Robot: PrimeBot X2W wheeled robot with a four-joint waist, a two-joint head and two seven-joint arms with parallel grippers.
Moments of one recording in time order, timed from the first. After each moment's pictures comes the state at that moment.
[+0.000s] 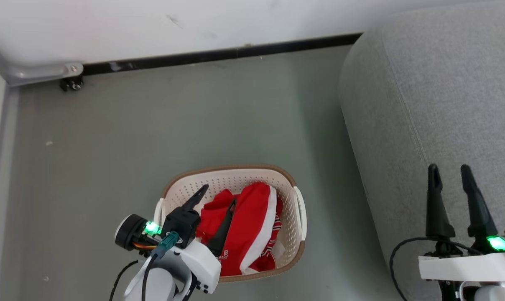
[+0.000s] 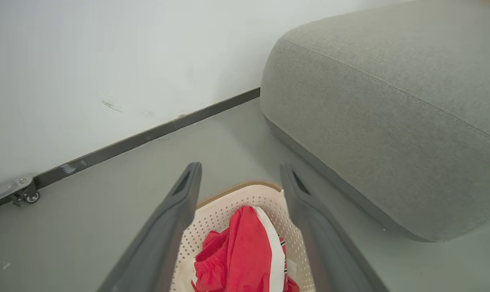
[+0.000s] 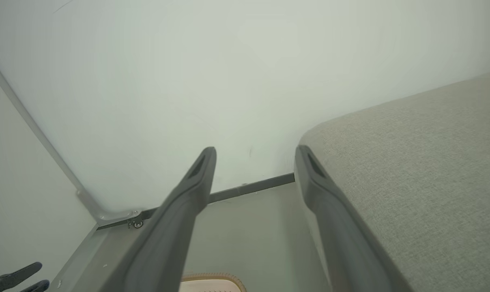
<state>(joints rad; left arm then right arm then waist) -0.34 0.10 -0.44 0.54 -0.13 -0.05 -0.24 0.00 -0.04 -0.08 0.07 0.32 0.12 -0.25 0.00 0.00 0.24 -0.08</state>
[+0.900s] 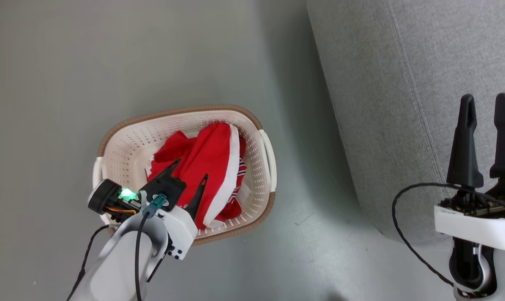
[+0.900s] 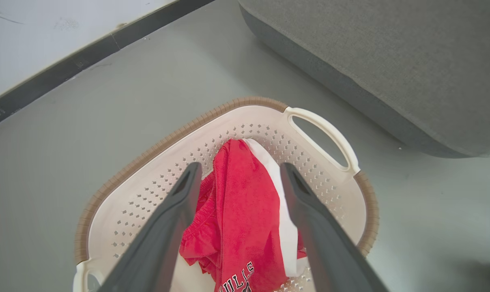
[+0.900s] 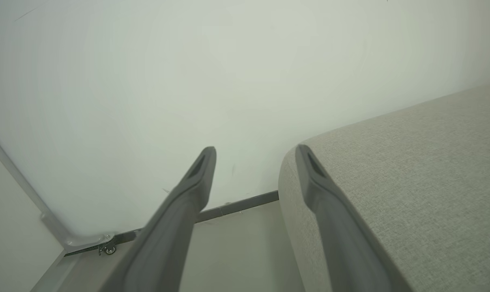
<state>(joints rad) -0.55 0.16 -0.47 0.75 -0.04 -0.06 -0.20 -0.16 -0.04 -0.07 -0.13 0.39 0.12 -0.25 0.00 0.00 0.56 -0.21</state>
